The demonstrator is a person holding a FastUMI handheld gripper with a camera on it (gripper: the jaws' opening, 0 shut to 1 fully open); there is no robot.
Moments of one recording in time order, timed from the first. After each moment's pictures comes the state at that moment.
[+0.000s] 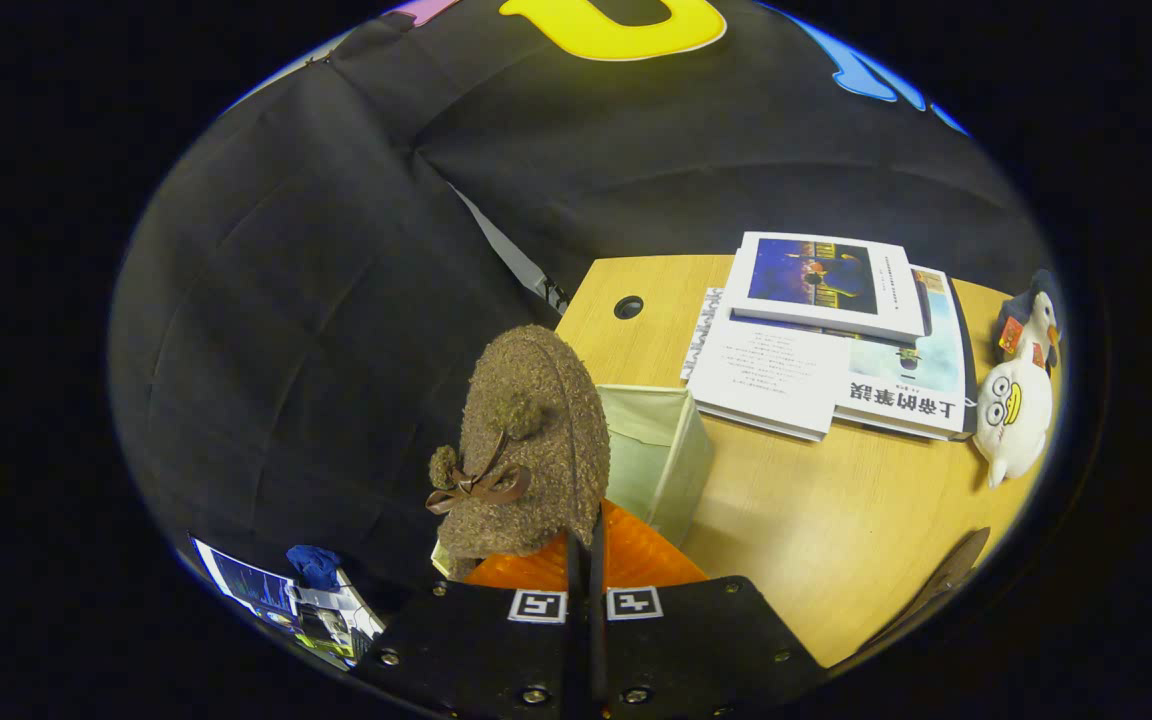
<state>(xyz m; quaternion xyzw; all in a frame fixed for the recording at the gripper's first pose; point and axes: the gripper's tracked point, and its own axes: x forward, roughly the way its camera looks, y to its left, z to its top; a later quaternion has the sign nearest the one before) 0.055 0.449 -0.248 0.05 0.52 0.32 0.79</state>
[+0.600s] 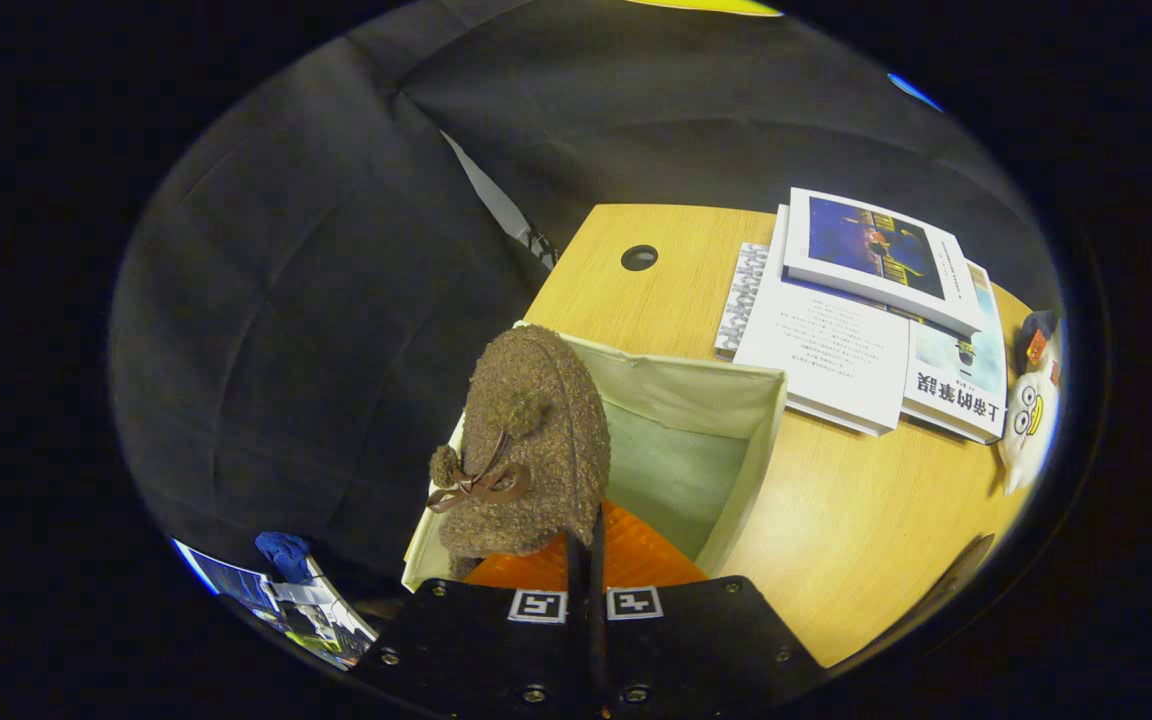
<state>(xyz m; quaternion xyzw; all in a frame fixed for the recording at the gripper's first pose) 0.051 0.505 -0.316 -0.01 0.57 0.30 0.76</state>
